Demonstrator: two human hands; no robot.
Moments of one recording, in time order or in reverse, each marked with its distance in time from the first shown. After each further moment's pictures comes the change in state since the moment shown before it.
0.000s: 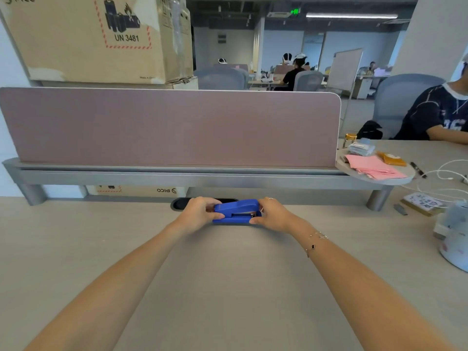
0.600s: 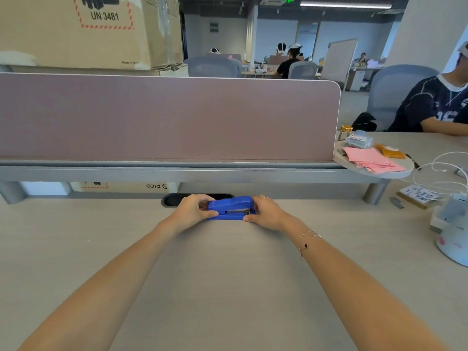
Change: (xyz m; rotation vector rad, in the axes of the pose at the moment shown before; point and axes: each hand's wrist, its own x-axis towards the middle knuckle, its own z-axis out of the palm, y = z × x) left_hand 0.015 -0.020 0.007 -0.017 -0.024 0.001; right_hand 0.016 0.013 0.017 0.008 0.012 0.040
